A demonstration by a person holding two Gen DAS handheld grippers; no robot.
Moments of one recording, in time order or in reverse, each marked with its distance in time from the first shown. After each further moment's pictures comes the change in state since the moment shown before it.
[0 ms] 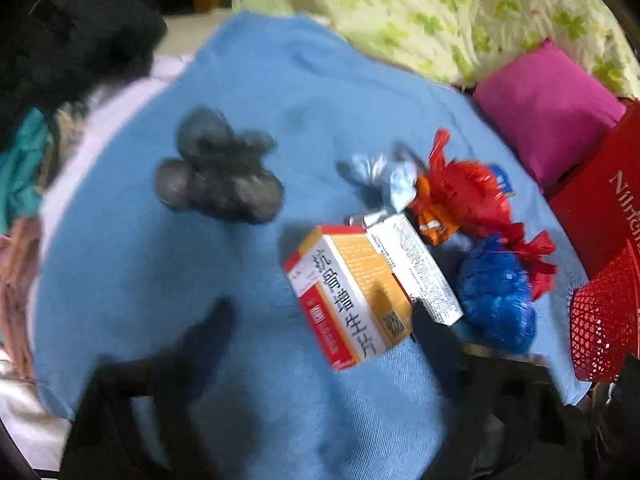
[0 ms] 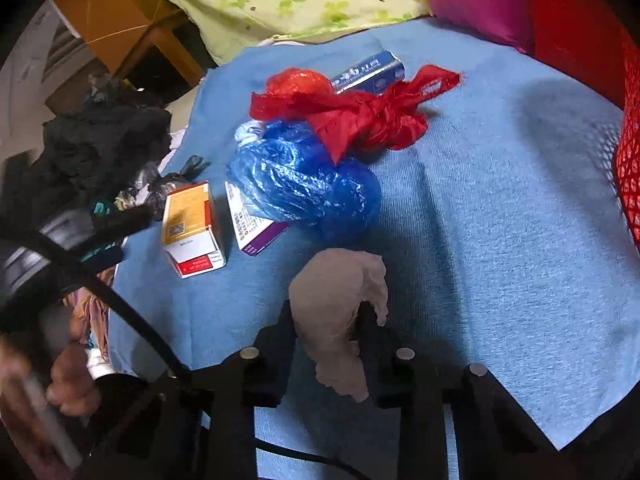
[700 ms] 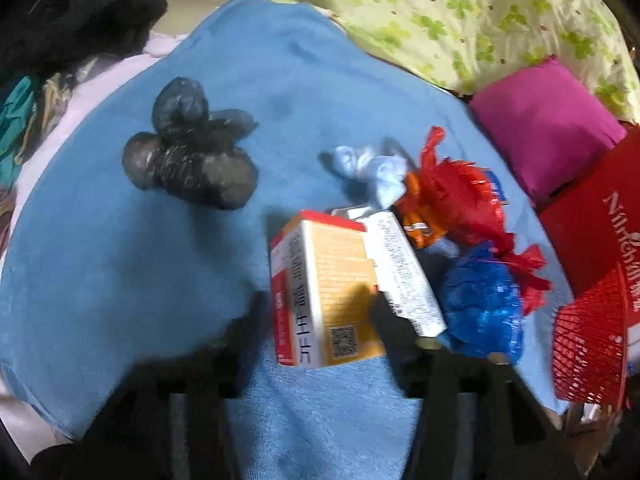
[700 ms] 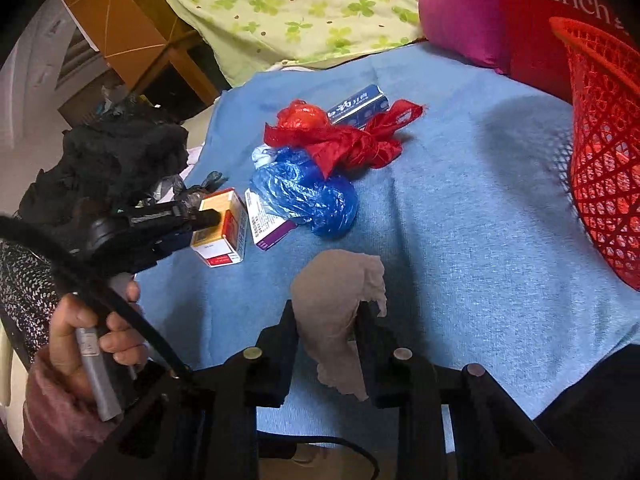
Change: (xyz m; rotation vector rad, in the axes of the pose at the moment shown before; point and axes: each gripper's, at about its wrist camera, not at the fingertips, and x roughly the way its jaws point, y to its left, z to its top) left arm 0.011 -0.008 -0.007 -0.070 -0.023 -0.021; right arm -0.062 -0.015 -0.025 -0.012 -0.059 -0.003
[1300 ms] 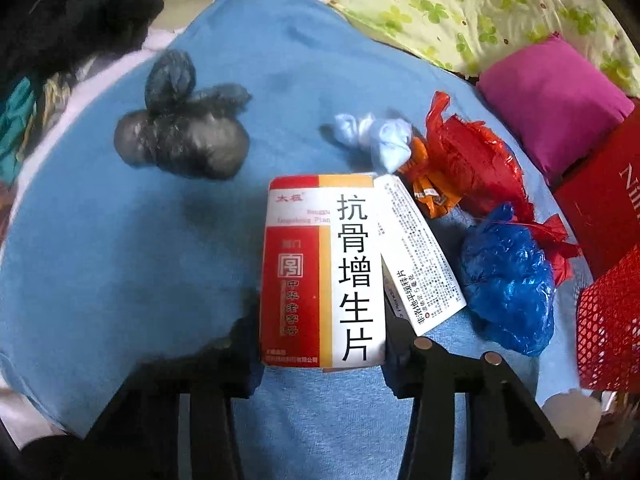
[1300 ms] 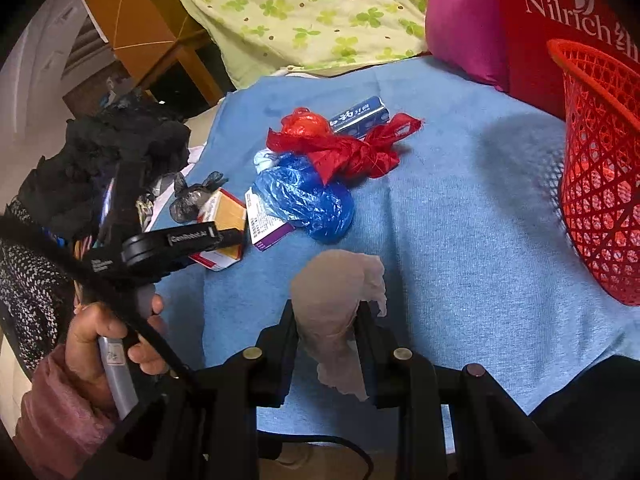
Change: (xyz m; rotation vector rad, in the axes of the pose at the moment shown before) left arm 0.006 -0.008 -0.021 0.051 0.008 0.048; right arm -0.011 0.005 -0.002 -0.059 -0.030 -0.028
